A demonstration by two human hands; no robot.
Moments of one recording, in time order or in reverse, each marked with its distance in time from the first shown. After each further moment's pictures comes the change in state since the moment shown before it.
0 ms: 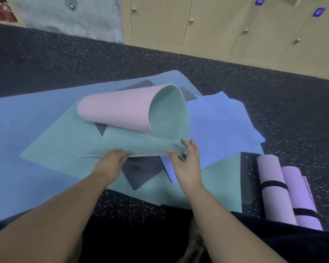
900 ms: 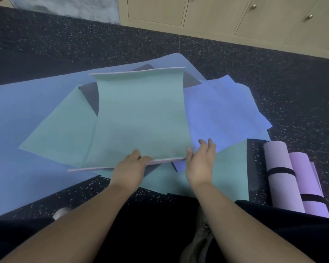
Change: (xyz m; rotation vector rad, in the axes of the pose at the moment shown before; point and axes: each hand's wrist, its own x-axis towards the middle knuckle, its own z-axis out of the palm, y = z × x) left_hand -0.036 0.037 0.031 0.331 0.005 0.199; right_hand 0.009 0.056 0.009 -0.482 0.198 -0.019
